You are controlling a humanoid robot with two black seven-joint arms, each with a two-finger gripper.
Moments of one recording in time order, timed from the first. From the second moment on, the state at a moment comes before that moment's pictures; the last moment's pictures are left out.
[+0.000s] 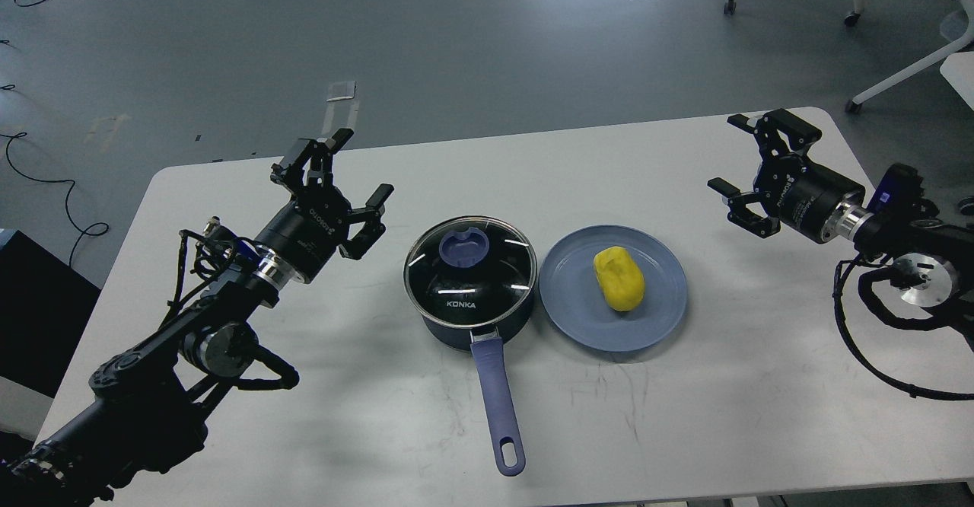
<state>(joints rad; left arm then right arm) -0.59 0.37 -0.63 -0.93 0.28 -0.40 -0.45 0.79 -0.54 0.08 0.72 0.04 0.49 0.49</state>
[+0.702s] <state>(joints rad) -0.79 0.54 -0.63 -0.95 0.39 -0.49 -0.47 0.80 -0.54 0.08 0.72 0.04 0.49 0.49</state>
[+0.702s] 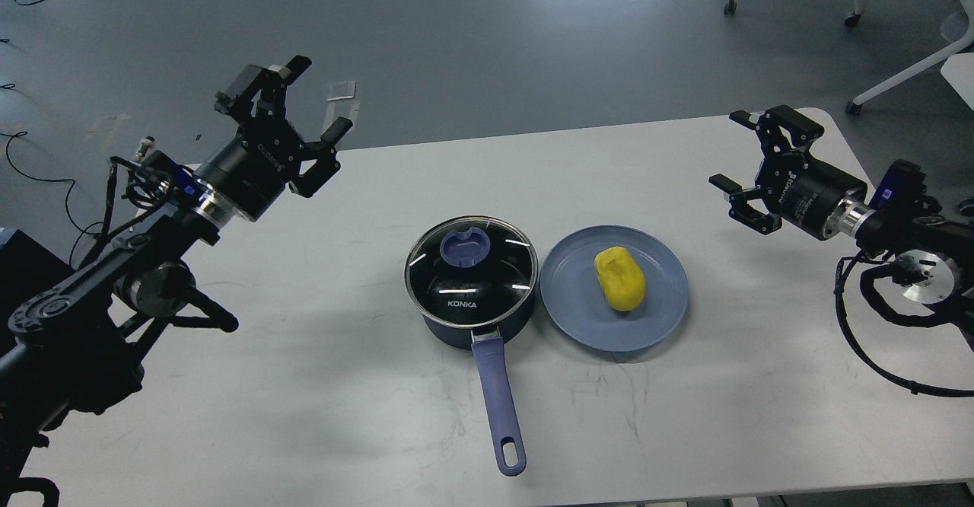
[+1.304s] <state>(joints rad) -0.92 0.63 -0.62 -1.40 1.54 -0.49 -0.49 0.80 -0.54 0.08 0.73 0.04 0.49 0.49</state>
